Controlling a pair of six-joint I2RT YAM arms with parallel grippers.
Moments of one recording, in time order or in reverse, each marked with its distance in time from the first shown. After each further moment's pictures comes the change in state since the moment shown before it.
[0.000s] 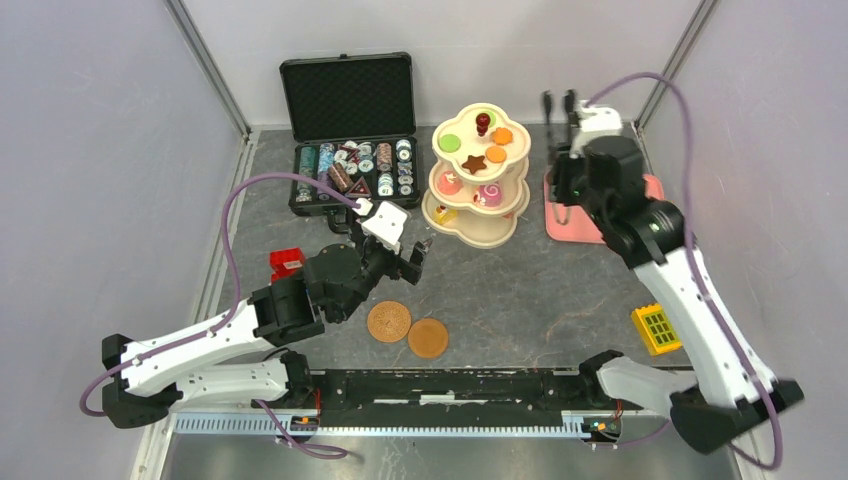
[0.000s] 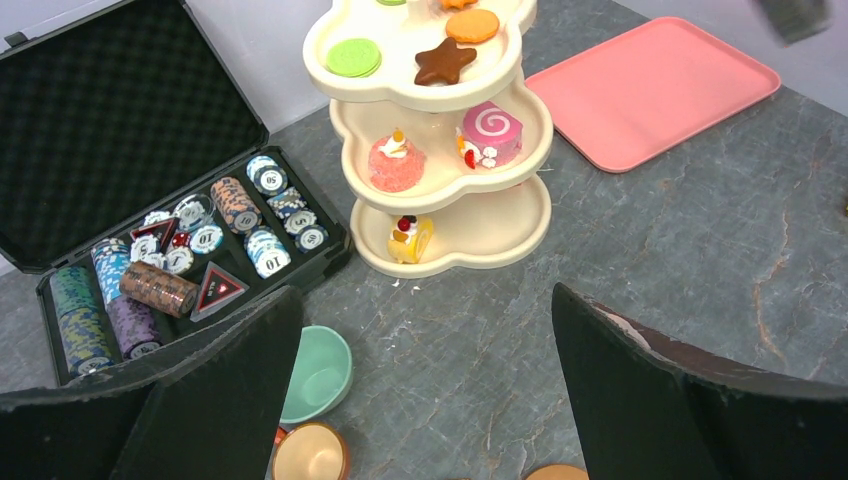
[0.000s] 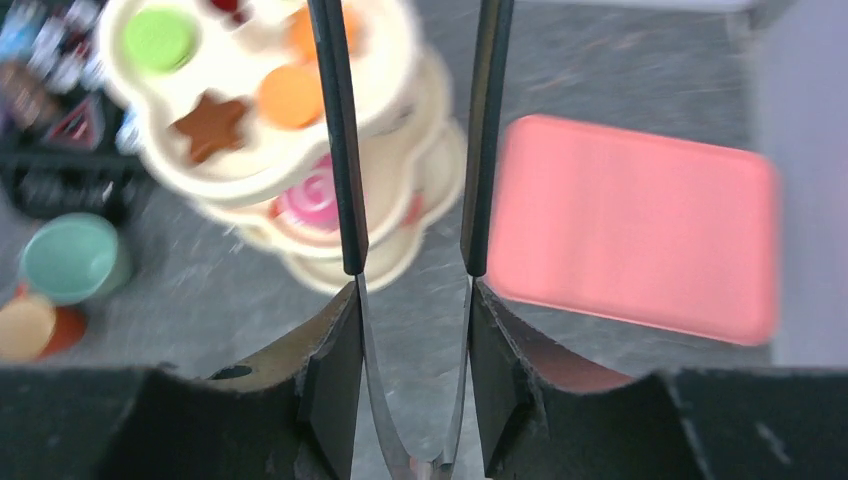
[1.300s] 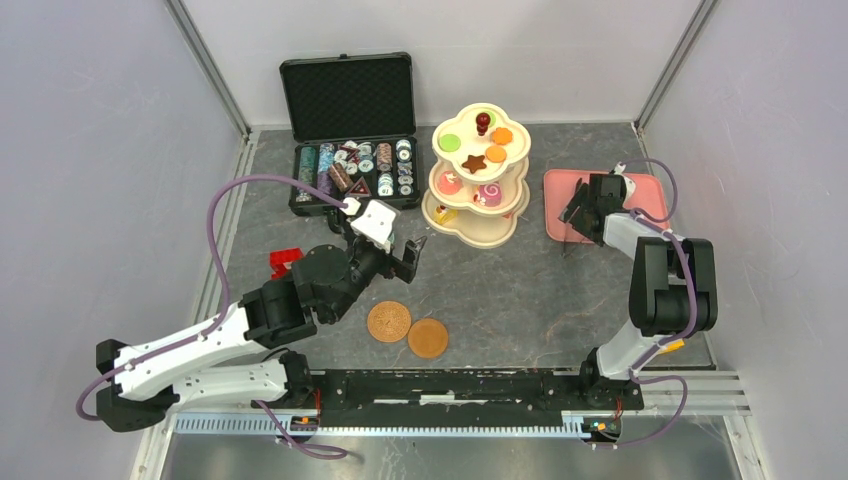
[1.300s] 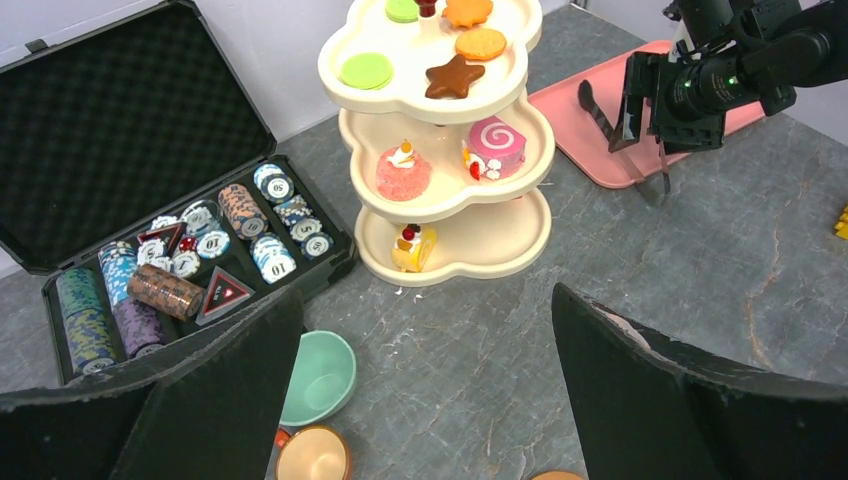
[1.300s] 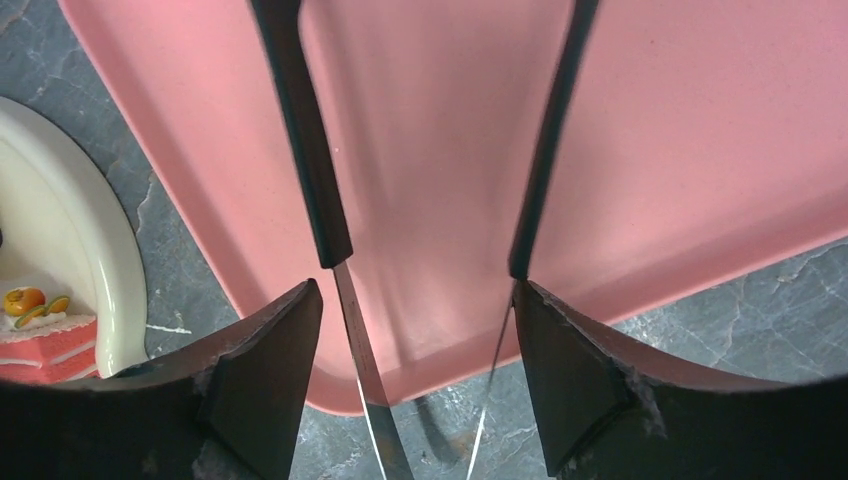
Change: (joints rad) left arm 0.006 -0.041 0.000 -0.001 0.000 0.000; right arm -0.497 0.502 -0.521 0.637 -0.050 0.370
